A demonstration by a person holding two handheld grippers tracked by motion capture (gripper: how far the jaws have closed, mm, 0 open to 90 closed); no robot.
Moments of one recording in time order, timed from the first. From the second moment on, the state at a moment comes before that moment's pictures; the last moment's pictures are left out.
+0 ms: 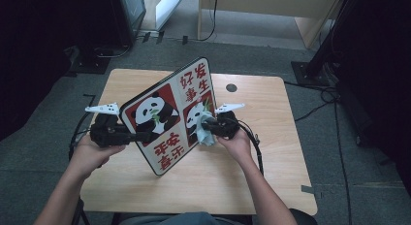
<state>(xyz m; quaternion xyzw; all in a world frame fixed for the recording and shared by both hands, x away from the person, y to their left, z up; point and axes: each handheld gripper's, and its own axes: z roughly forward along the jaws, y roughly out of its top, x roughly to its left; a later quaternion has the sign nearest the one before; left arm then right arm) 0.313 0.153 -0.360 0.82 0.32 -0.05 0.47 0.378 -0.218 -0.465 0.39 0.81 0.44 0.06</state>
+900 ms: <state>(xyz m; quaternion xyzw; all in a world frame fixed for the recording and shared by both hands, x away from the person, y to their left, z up) 0.313 0.152 -0.360 0.82 0.32 -0.05 0.46 0.375 -0.219 -0.451 0.38 0.81 0.44 0.05</state>
